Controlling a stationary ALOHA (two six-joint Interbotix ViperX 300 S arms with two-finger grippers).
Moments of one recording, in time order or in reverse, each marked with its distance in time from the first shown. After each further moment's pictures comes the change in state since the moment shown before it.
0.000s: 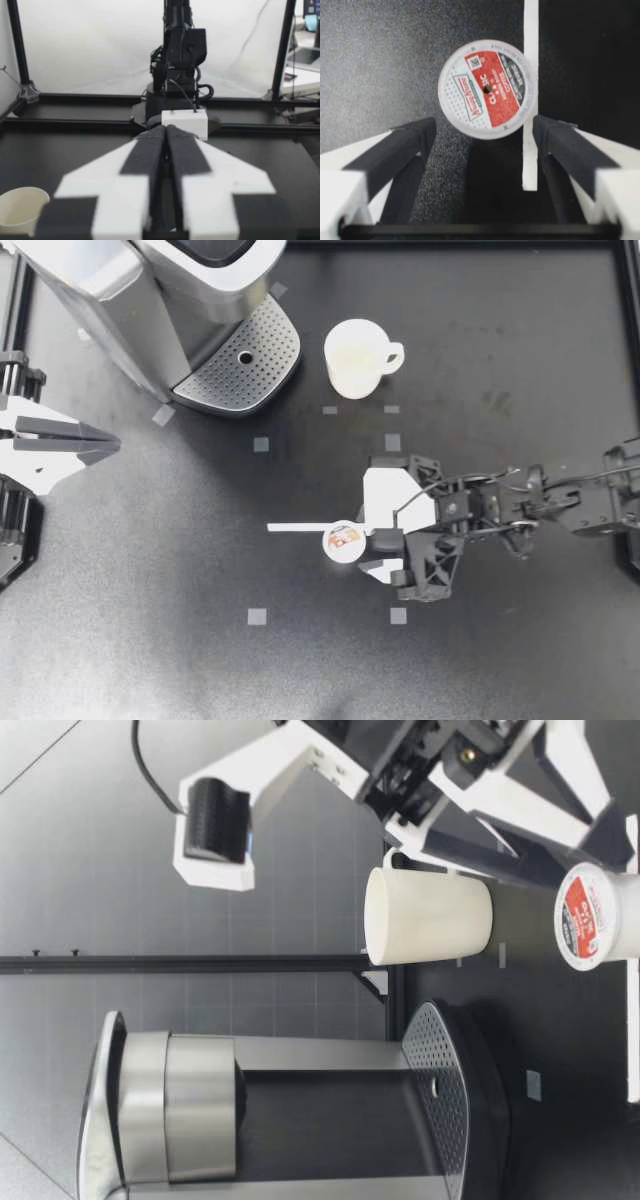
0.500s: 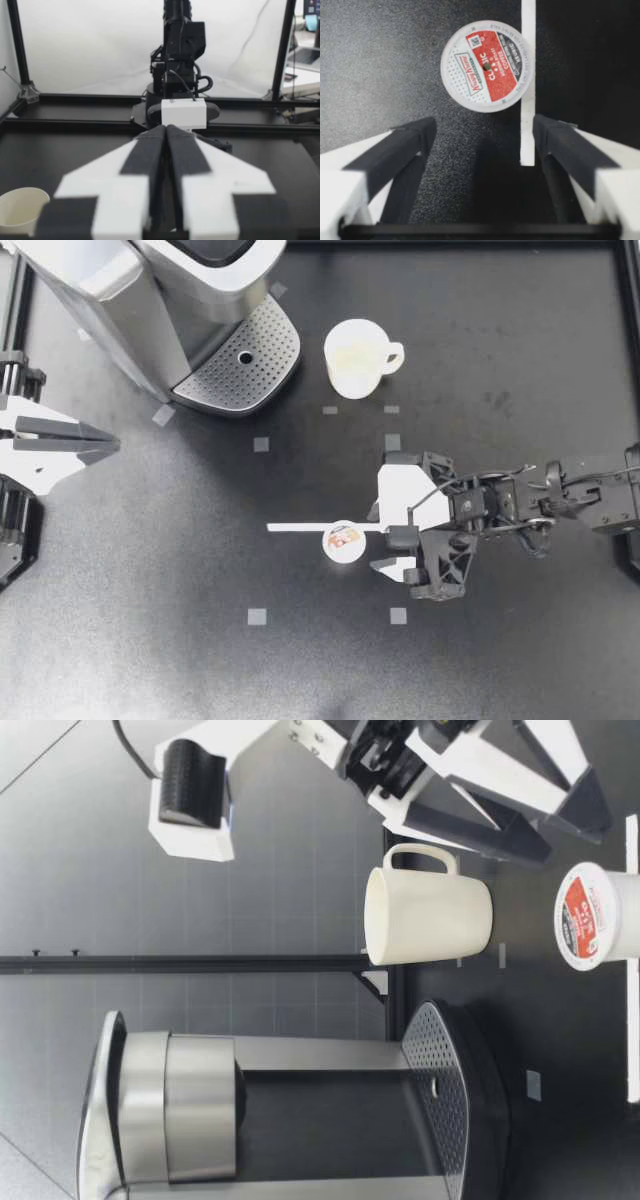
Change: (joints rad) left arm 0.000 0.000 0.000 -0.002 -0.002 0.002; right arm 0.000 -0.066 0.049 -0.002 0.011 0.003
